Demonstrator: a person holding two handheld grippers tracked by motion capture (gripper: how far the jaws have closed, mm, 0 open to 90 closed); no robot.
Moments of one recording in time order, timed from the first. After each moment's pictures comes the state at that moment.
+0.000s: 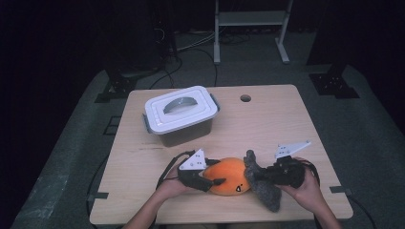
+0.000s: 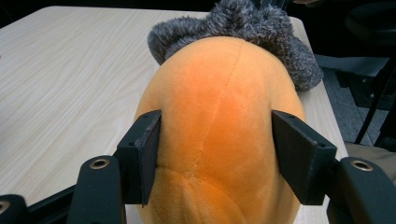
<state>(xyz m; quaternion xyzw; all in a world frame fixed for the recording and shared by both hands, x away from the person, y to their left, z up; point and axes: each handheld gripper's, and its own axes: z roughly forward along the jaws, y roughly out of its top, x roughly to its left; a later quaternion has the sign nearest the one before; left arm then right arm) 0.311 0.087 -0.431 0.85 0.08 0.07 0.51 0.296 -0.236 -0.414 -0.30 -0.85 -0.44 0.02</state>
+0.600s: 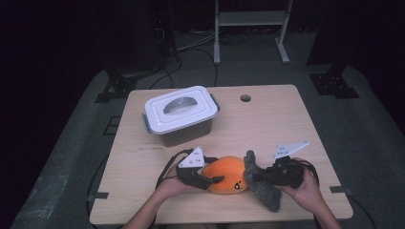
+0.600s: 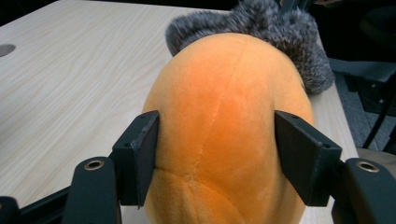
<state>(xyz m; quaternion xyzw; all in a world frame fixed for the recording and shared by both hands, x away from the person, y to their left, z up) 0.315 0.090 -0.431 0.85 0.11 0.08 0.51 0.294 -0.233 -0.413 -0.30 -0.85 -0.43 0.02</state>
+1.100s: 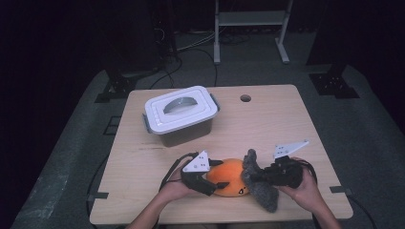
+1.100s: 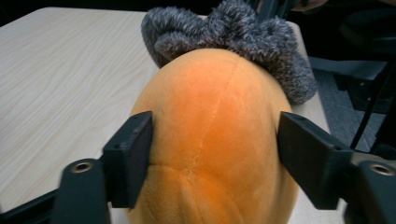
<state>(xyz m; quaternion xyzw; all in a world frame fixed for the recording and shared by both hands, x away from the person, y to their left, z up) 0.302 0.075 -0.427 0.85 0.08 0.07 0.51 0.294 -0.230 -0.410 -0.28 -0.84 -0.45 0.05</state>
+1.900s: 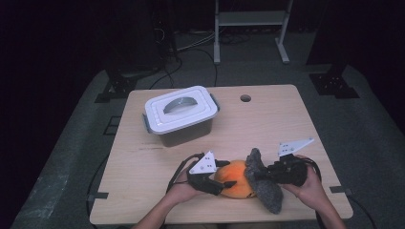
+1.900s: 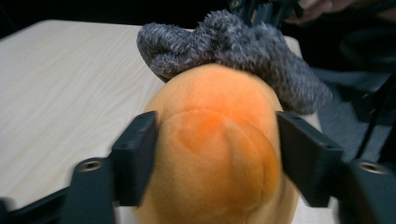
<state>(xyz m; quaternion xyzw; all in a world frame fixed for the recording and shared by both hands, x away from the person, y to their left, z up) 0.295 0.058 -0.424 0.84 0.08 0.08 0.52 0.297 -0.241 -0.404 -0.28 -0.84 -0.46 0.05</state>
